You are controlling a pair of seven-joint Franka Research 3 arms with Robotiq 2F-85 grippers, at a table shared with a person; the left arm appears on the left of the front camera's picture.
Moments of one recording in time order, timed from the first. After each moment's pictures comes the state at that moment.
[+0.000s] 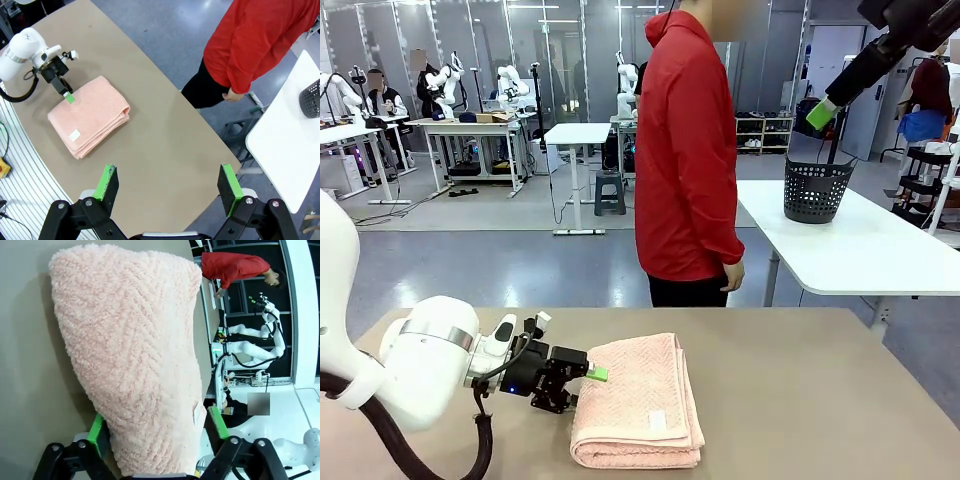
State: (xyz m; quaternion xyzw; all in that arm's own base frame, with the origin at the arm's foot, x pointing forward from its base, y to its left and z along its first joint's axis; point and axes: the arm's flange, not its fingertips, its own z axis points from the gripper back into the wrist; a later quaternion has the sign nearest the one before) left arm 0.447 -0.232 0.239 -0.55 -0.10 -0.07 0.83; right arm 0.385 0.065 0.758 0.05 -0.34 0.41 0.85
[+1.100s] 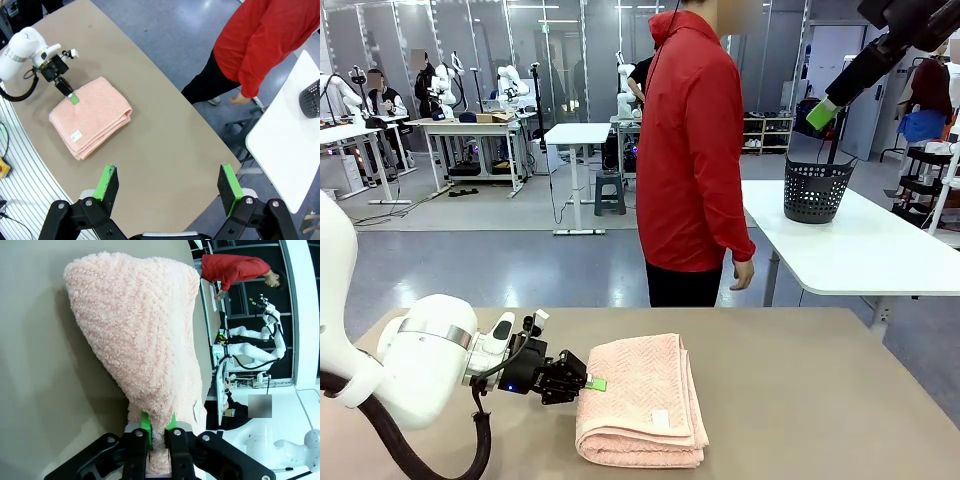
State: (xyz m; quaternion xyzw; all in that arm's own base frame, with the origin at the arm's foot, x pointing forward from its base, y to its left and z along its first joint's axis) left arm 0.449 -0.228 0.243 -0.55 -0.11 -0.07 0.83; right arm 0.385 0.065 0.758 0.05 -0.34 0.41 0.85
